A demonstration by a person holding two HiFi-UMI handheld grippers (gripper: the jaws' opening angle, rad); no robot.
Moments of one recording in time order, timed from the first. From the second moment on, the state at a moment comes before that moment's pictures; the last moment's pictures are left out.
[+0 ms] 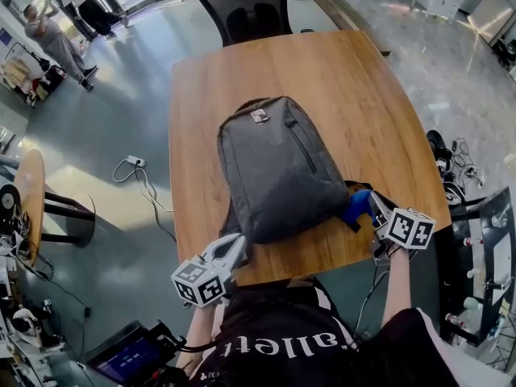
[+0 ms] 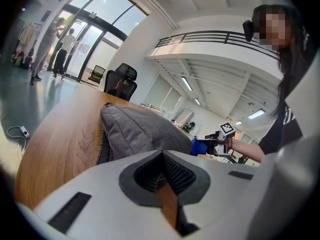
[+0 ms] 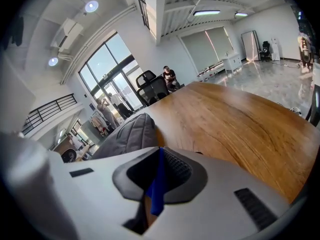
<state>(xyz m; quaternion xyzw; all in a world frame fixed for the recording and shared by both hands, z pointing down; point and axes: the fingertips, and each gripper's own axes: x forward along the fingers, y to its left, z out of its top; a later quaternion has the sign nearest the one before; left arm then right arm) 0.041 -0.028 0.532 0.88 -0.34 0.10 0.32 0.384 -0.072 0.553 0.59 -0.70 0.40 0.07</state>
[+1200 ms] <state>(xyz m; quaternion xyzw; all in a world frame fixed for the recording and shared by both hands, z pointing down) -0.009 -0.099 0.548 0.86 -0.35 0.07 0.35 0.322 -0.292 0.544 0.54 -0.74 0.37 0.15</state>
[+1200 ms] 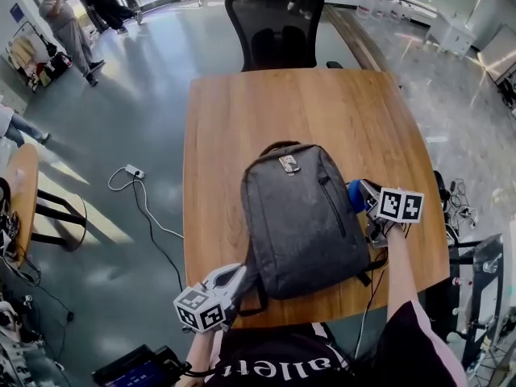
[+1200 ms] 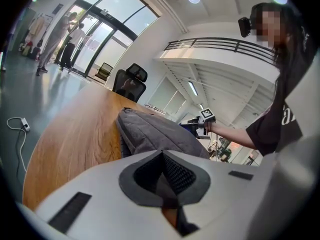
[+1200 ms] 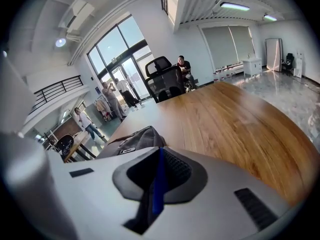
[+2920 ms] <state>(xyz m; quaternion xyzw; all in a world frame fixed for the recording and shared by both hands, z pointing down) -0.062 -0.134 0.584 0.85 -0.38 0.04 0.37 0.144 -0.472 0.540 0.44 -0.80 0.32 0.26</state>
